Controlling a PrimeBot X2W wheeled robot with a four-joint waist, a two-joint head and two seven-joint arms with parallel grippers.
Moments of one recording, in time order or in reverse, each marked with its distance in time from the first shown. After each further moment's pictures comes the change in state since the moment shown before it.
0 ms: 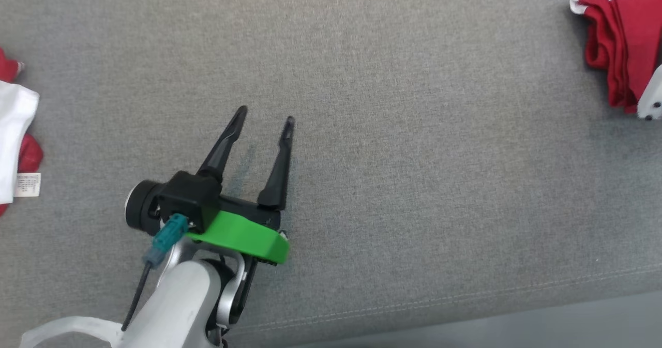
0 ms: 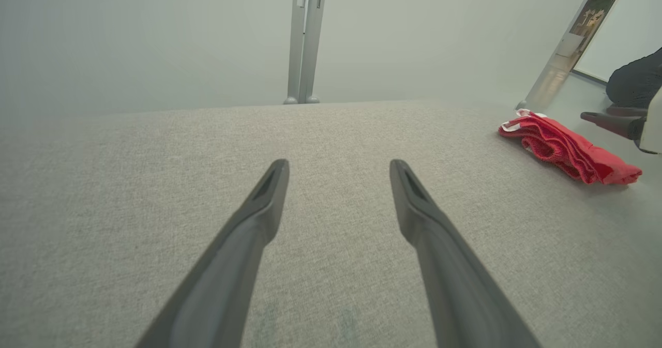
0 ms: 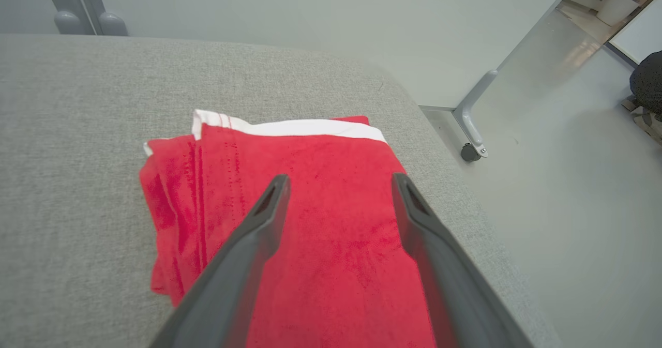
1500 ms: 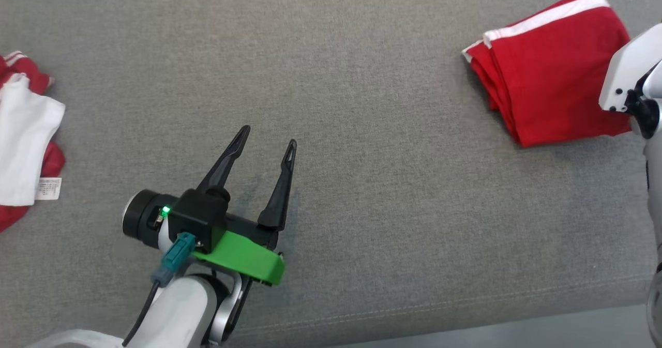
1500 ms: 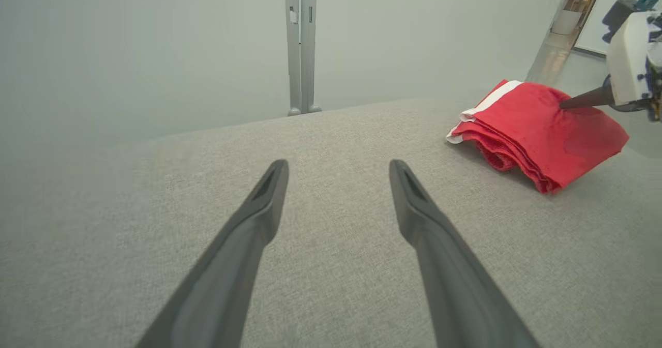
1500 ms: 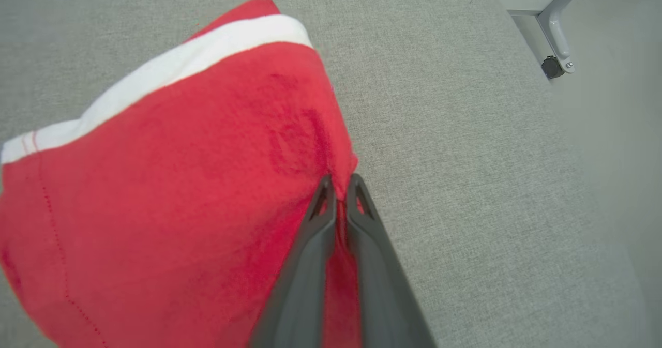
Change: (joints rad) left arm 0.068 0.047 0.002 -0.006 0.041 -0.037 0.011; right arm -0.006 0.083 0.087 -0.088 0.127 0.000 0.500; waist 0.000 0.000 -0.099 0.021
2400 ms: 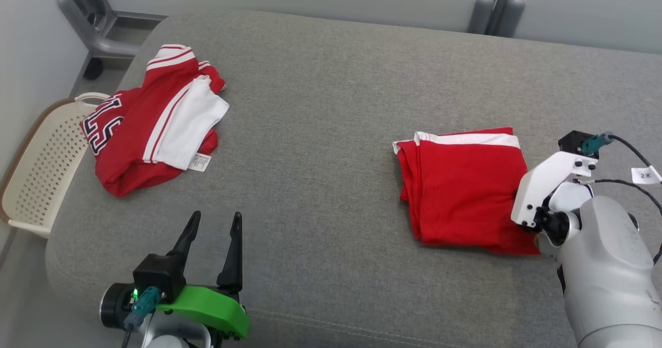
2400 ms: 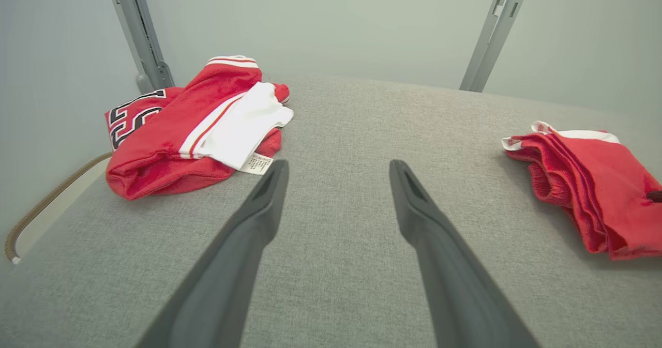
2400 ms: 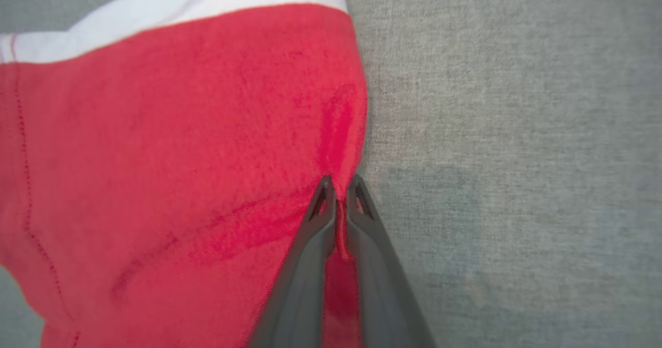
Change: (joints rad) left arm 0.201 -0.014 0.111 0.189 -0.107 0.041 -0.091; right arm 0.319 0.215 -0.058 -0.046 0.135 0.000 0.128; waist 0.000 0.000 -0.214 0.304
